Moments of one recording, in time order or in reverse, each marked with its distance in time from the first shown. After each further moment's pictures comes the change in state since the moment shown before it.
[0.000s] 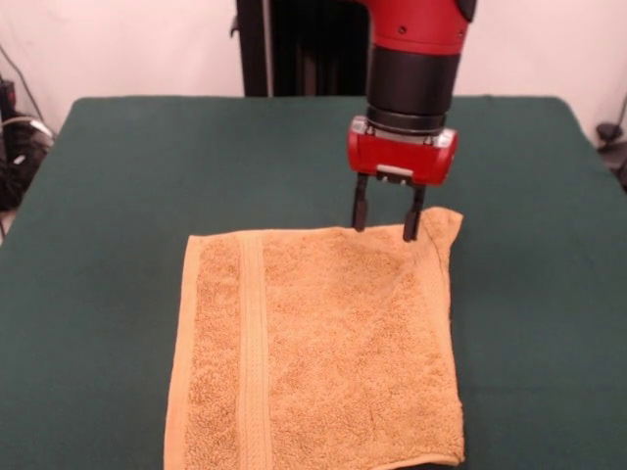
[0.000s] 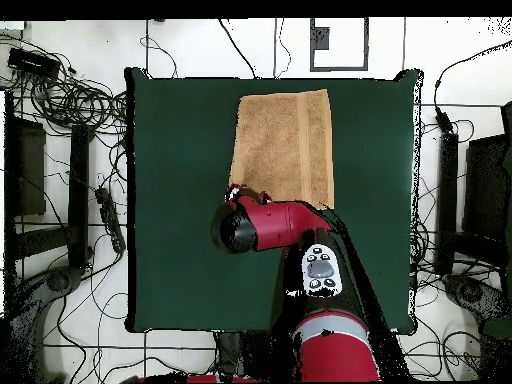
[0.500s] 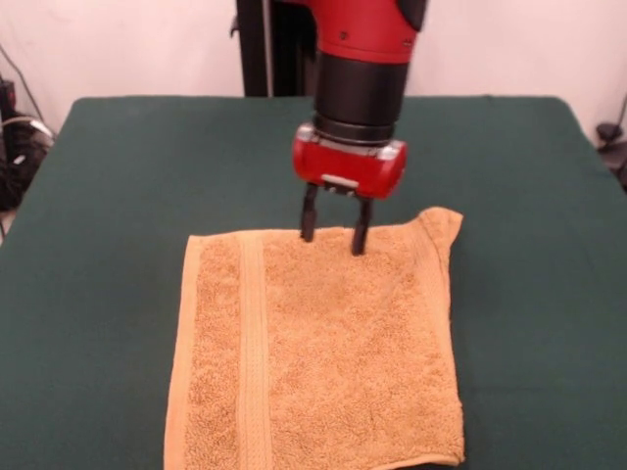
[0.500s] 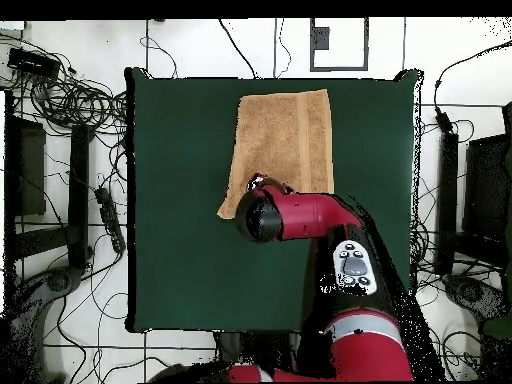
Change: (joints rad) arm -0.085 0.010 0.006 -0.058 -0.002 0.036 0.000
